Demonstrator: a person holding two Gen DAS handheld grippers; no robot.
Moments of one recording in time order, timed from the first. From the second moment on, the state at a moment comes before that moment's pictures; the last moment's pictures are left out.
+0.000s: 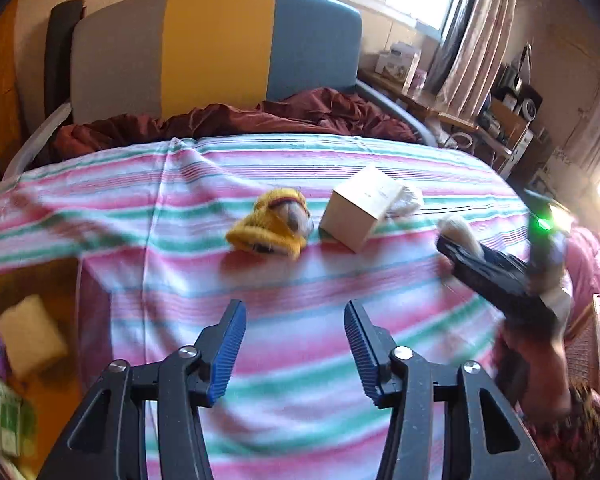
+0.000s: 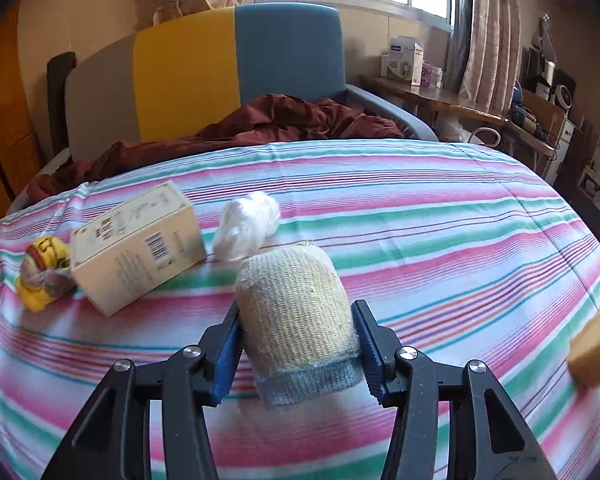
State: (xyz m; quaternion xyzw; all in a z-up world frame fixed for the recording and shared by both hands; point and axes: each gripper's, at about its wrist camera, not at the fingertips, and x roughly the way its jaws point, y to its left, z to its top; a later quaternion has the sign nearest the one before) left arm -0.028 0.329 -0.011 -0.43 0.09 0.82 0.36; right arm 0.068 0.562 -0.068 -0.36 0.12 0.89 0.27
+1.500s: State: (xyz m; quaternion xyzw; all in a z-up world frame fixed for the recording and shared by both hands) left arm -0.024 0.329 -0.037 -0.38 0.04 0.85 0.35; right arm 0.070 0.518 -0.066 -0.33 0.02 0.90 0.30
